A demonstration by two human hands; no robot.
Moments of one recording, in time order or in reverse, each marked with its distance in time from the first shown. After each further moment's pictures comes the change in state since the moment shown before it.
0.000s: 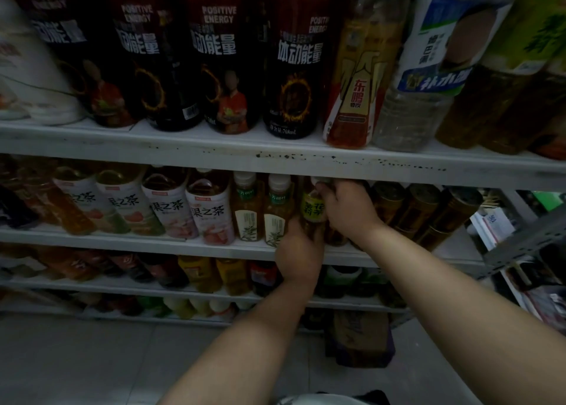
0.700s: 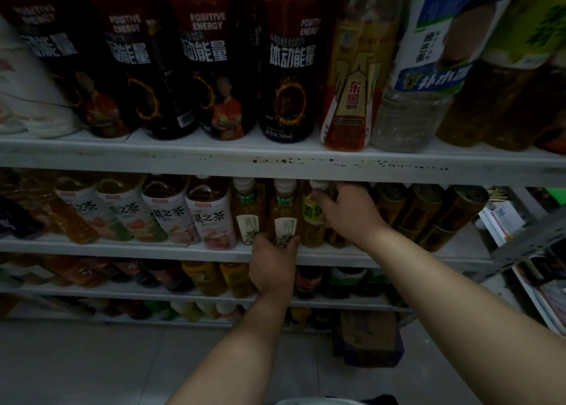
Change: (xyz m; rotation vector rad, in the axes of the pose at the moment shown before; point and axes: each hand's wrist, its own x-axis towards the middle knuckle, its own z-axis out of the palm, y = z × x) left_hand 0.015 -0.044 -0.013 0.047 0.031 -0.350; right_hand -0.001 0.001 -0.003 0.074 -0.072 0.056
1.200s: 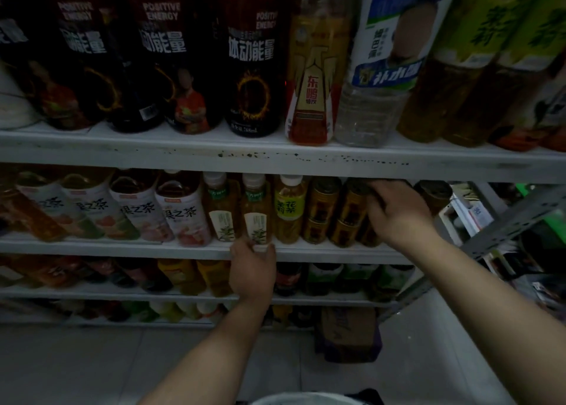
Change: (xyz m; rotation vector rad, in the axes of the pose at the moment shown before) left_hand -0.025 -0.008 0.007 -0.065 0.007 0.071; right_hand -0.040 0.058 -0.097 -0.515 0.120 -0.114
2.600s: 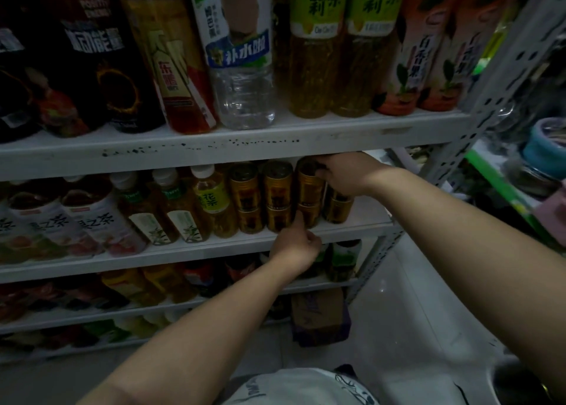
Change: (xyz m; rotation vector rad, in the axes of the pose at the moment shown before) left_hand -0.092 0.108 0.108 0.234 -0.755 0.345; right_hand 0.033 0.096 -0.033 -0.140 -0.389 -0.053
